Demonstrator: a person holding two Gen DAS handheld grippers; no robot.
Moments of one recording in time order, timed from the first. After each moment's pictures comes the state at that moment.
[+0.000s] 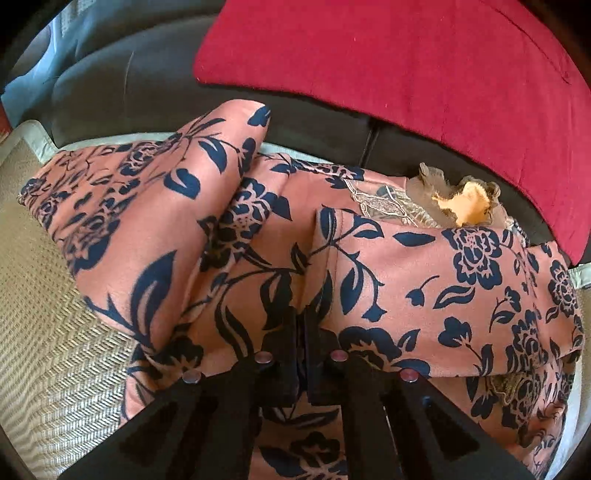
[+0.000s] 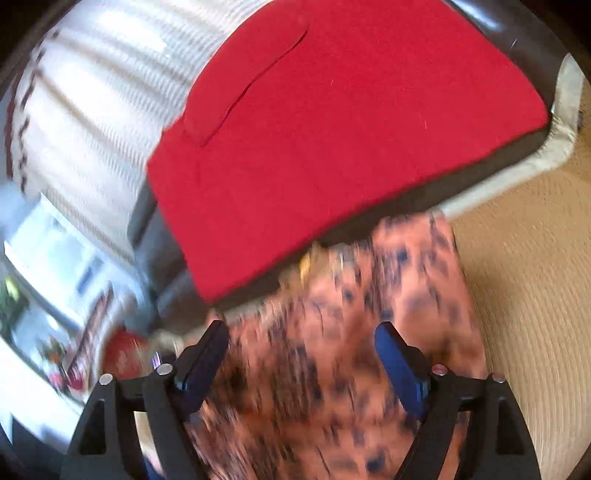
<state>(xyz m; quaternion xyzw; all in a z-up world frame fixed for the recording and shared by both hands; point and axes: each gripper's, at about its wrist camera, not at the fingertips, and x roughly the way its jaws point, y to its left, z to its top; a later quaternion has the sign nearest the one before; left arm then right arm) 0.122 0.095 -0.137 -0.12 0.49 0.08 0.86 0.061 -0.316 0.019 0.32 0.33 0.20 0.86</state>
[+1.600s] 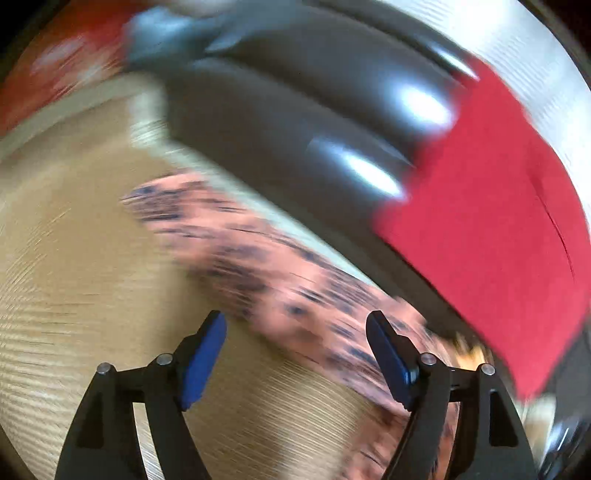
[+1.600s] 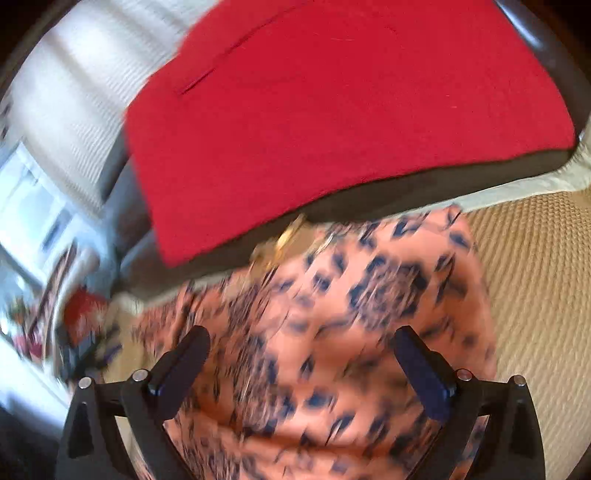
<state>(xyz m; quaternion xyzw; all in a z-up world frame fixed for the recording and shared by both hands) 0.019 0.375 -0.070 -0.33 0.35 0.17 0.86 0.061 -0.256 0.025 0.19 0.40 0.19 0.88</state>
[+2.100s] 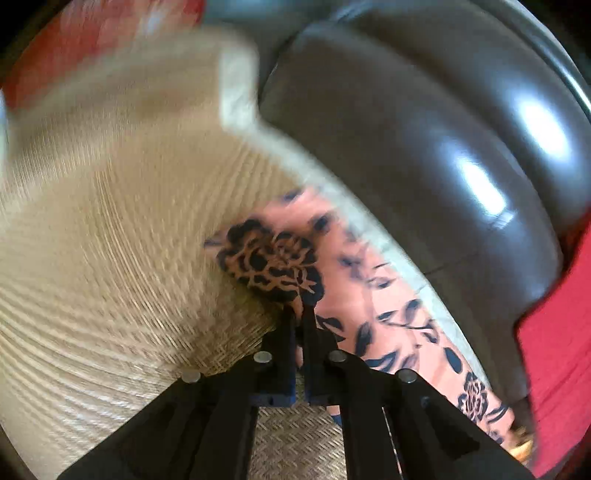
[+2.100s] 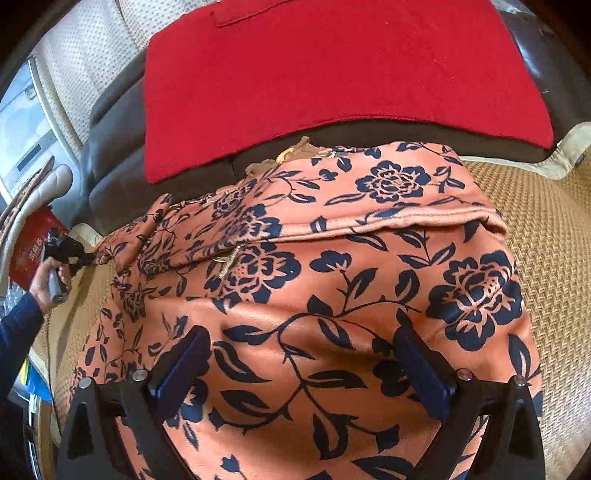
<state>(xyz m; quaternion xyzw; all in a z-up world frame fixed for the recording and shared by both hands) 0.092 0.464 -0.115 -0.30 0.40 0.29 0.82 -0.015 -0.211 -0.035 0.09 0.41 0.14 0.90</state>
